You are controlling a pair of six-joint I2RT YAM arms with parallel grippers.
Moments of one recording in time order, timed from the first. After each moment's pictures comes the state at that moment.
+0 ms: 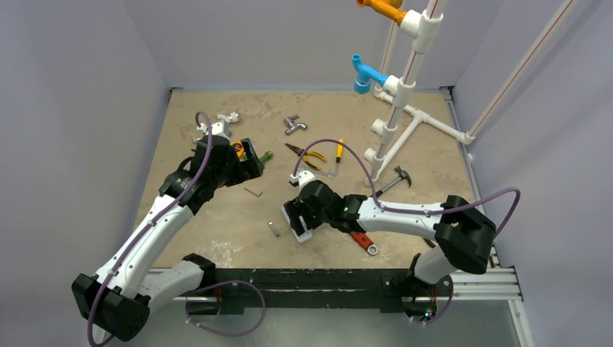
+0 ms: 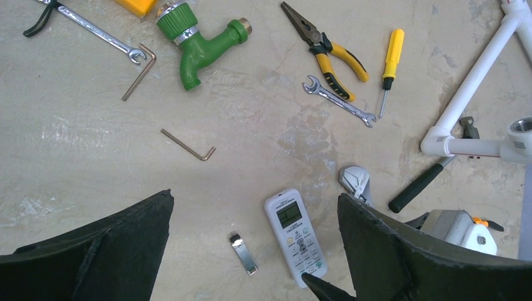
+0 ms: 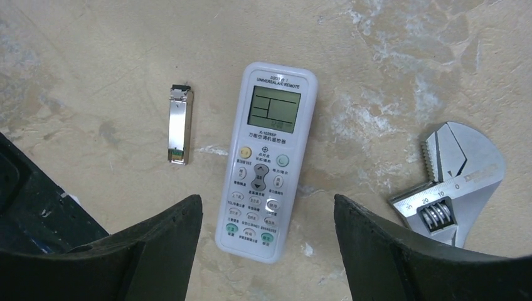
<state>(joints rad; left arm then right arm) -0.43 1.00 0.98 -0.66 -0.13 -0.64 1.08 1.50 0.88 -0.18 0.14 0.42</state>
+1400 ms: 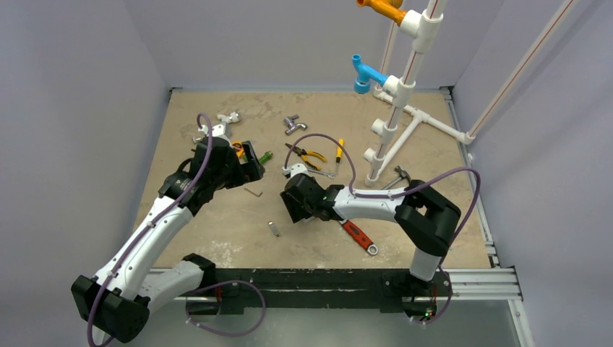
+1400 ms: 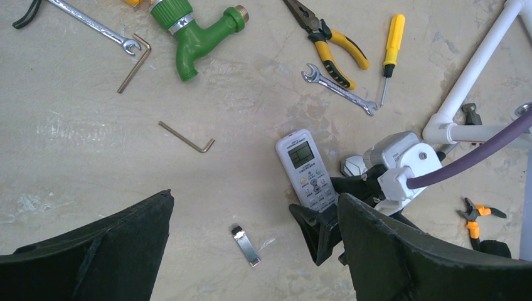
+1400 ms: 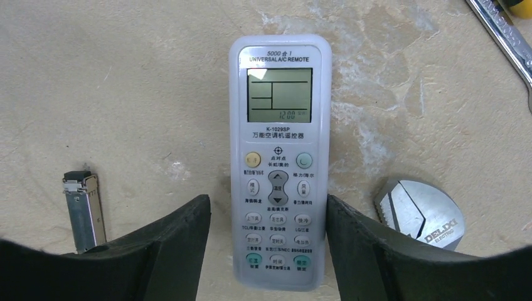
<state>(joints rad) -0.43 0.99 0.97 -0.67 -0.10 -0.62 1.03 1.77 1.04 -0.21 0.29 0.43</state>
